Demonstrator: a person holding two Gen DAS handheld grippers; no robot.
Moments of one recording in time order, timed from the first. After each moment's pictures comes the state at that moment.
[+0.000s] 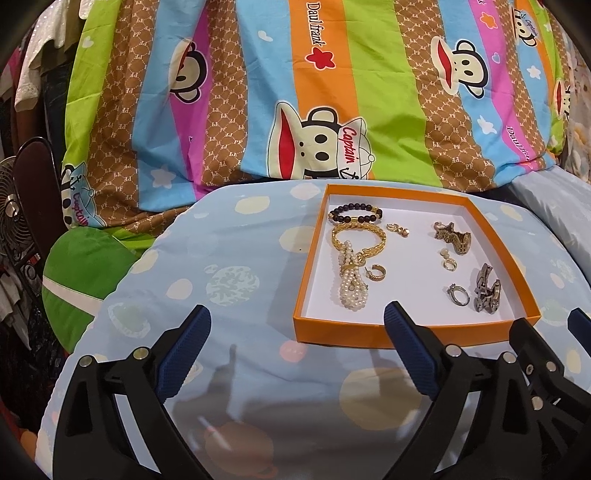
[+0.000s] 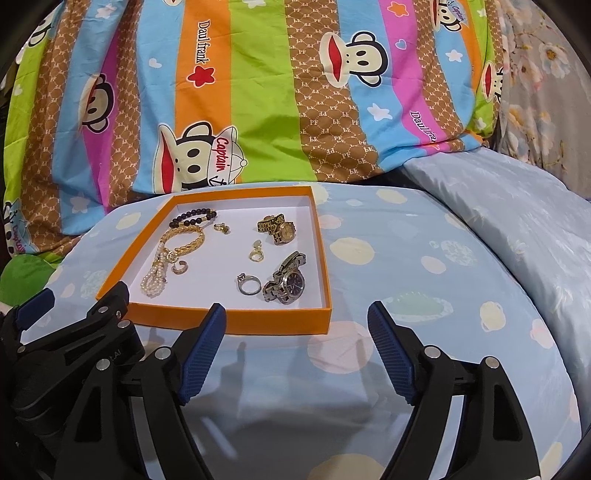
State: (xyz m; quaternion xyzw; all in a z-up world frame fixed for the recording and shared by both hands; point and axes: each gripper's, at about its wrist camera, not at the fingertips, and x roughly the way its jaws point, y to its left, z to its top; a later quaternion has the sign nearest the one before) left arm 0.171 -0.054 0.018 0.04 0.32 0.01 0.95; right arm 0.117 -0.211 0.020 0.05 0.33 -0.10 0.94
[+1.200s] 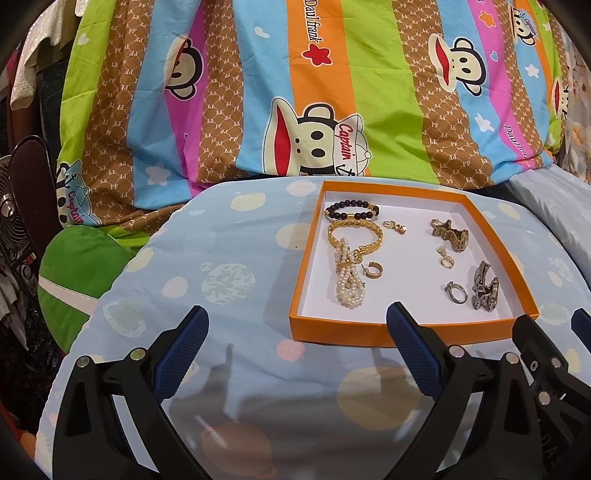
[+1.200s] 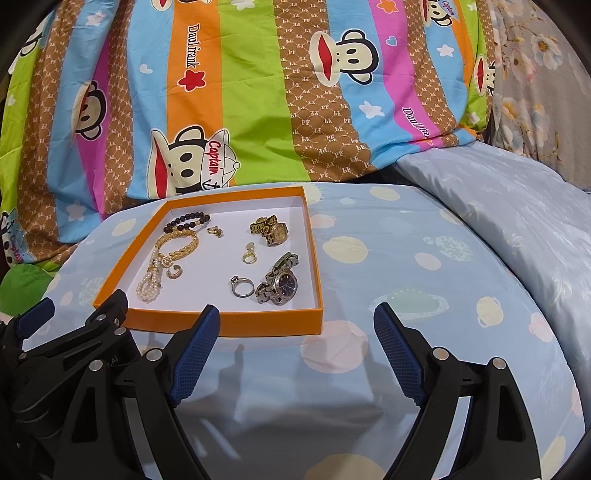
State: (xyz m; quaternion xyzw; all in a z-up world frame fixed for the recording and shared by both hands) left arm 0.174 -0.051 0.018 0.04 0.33 0.00 0.94; right arm 0.116 -0.217 0.020 0.07 0.33 -0.11 0.94
